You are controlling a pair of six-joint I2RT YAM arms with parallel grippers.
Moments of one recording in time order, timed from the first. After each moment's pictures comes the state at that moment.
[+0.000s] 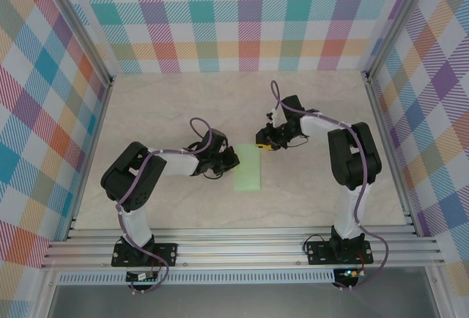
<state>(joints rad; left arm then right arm) -0.61 1.84 0.88 0.09 0.27 -0.99 0.34 1.97 1.29 -0.50 -0.75 0.44</state>
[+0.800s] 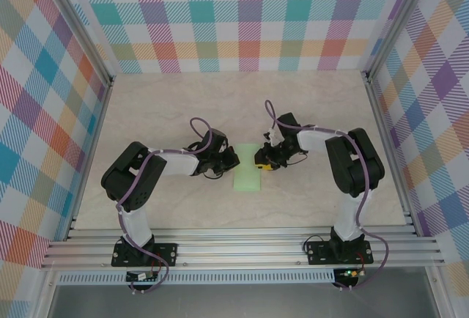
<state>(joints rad) -0.61 1.84 0.88 0.10 0.27 -0.99 0.40 1.89 1.07 -0.46 -0.74 0.46</state>
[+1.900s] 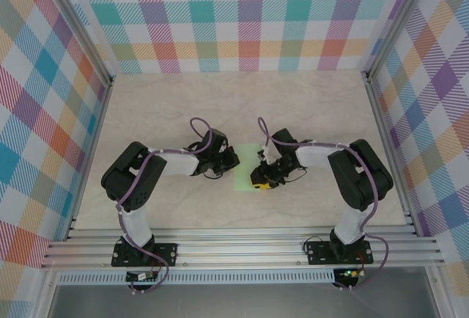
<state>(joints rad) -0.61 1.84 0.88 0.10 0.27 -0.99 0.52 1.78 0.88 -0.43 -0.81 0.44</state>
